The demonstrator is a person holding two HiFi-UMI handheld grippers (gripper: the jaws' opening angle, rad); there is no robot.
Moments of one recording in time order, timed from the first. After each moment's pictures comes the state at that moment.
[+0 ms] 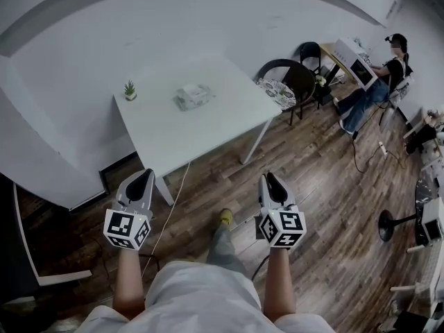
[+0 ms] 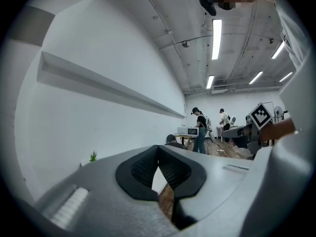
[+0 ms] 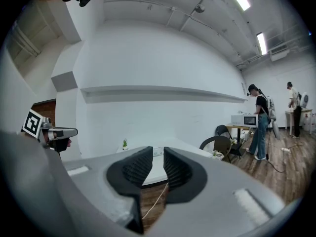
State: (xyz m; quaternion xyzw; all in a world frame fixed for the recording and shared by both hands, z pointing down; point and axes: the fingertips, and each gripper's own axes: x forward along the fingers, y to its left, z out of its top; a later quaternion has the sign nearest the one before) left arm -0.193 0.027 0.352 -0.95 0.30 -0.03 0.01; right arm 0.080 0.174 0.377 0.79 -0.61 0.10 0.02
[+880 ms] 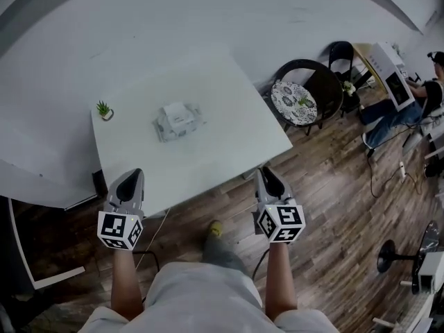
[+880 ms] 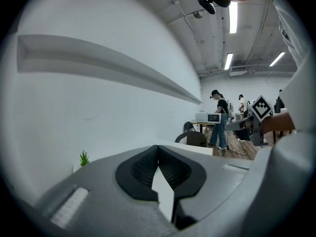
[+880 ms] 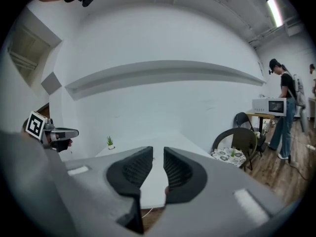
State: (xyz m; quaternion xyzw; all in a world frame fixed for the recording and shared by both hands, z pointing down) left arm 0.011 -0.190 0.407 -0.92 0.38 -0.11 -0.01; right arm 0.315 -0.082 0.440 0.72 -0.68 0.16 0.04
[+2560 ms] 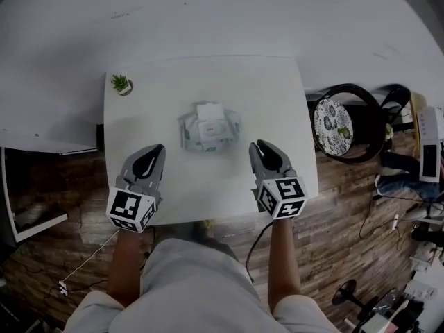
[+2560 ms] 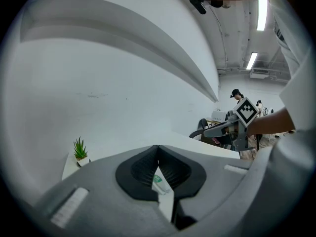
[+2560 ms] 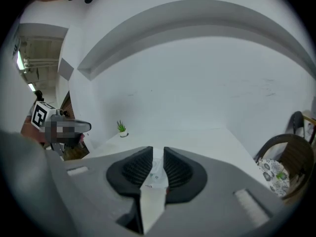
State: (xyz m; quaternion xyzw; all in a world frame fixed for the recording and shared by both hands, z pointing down) left arm 0.030 -0.365 0.469 -0.89 0.44 -0.13 -0.09; right arm 0.261 -0.367 0.503 0.54 -0.81 0.19 0.15
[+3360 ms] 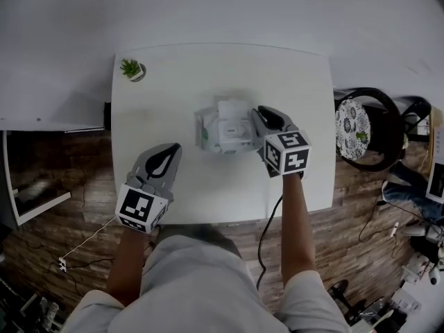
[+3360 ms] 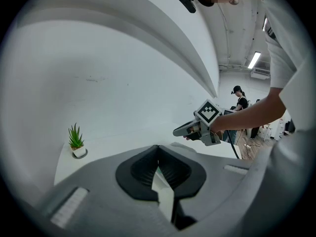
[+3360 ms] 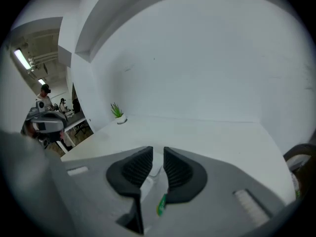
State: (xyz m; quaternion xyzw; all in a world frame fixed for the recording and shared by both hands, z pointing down) left arm 0.024 -0.389 0.514 -0.89 0.42 -0.16 -0.13; right arm 0.212 -0.491 0.590 0.45 -0.83 0.23 0.24
